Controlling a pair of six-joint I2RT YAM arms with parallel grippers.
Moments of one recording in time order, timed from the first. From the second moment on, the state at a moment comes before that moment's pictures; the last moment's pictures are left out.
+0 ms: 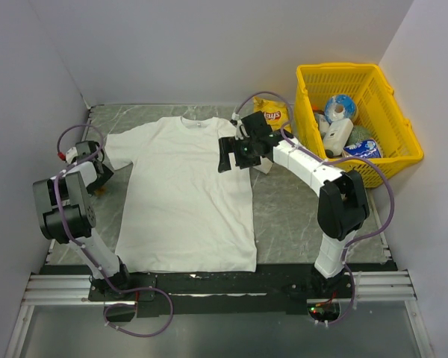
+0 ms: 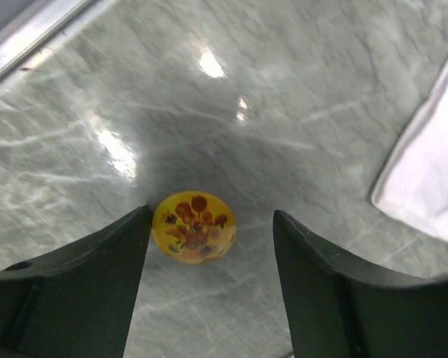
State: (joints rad) left arm 0.31 1.76 1.02 -0.25 -0.31 -0.60; right arm 0.51 1.82 1.52 -0.61 -0.29 0.28
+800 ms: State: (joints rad) left arm 0.26 1.76 1.00 -0.25 -0.37 -0.60; right arm 0.57 1.83 1.56 -0.66 -0.24 0.28
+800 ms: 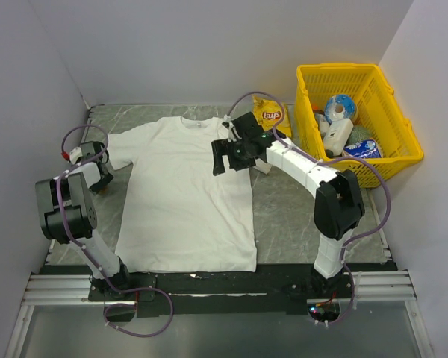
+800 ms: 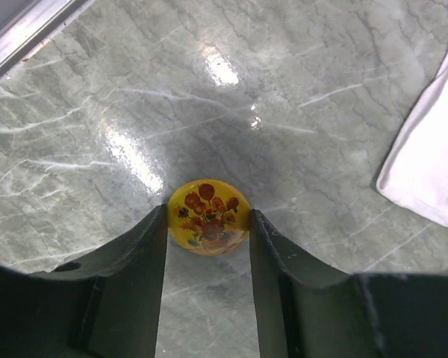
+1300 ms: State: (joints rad) left arm 0.18 1.66 1.00 -0.26 -0.20 -0.60; right arm 0.61 1.87 1.64 -0.68 -0.21 0.30
